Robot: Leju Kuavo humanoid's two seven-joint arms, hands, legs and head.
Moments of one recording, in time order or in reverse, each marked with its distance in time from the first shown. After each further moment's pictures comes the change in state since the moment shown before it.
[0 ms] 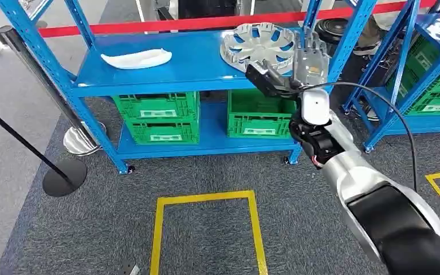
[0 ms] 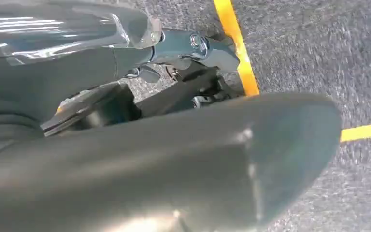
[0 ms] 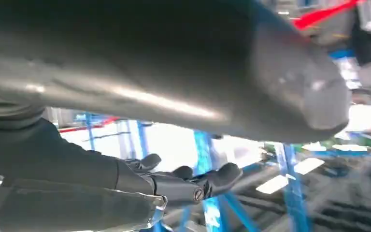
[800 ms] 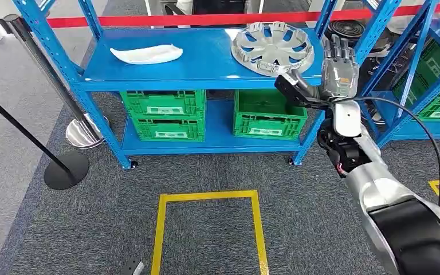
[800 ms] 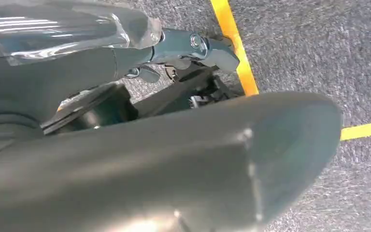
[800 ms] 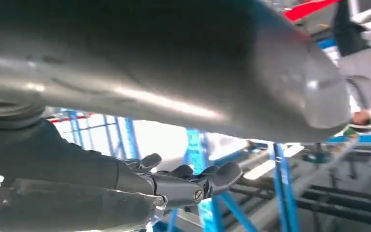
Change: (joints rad) left arm -0.015 -0.019 -0.002 0.000 -0.028 0.000 0.005; right arm 0.080 -0.082 -0.121 -0.022 0.009 -0.098 -0.206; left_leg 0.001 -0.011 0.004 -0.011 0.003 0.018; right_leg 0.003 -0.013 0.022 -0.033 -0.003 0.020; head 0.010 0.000
